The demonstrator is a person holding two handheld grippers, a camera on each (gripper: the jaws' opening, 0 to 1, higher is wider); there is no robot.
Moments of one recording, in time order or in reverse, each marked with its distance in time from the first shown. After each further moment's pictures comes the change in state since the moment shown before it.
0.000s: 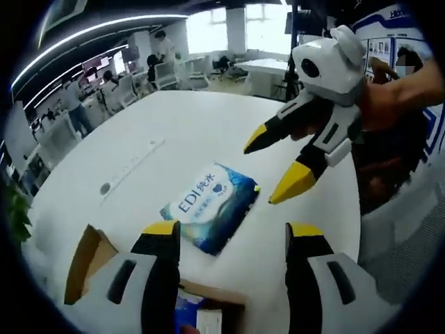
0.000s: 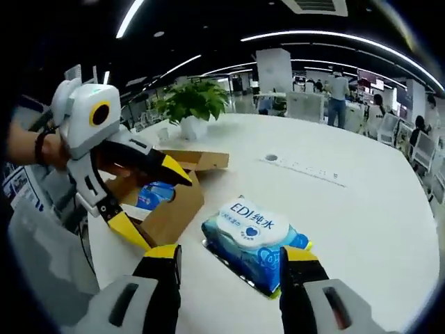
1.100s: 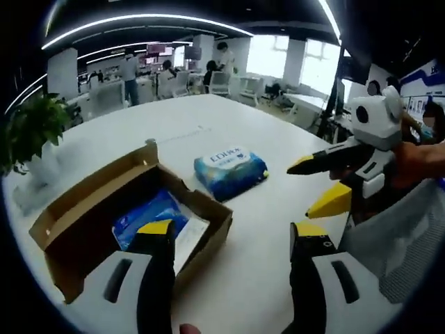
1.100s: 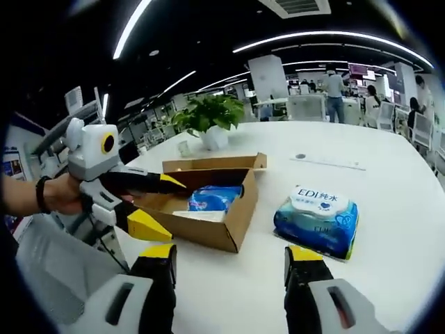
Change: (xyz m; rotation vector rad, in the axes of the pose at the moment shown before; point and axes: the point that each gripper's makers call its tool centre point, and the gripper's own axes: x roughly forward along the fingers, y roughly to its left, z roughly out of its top) left arm -0.100 -0.008 -0.080 -0.319 -0.134 0.199; right arm -0.016 0.120 -0.020 0.105 -0.069 0.029
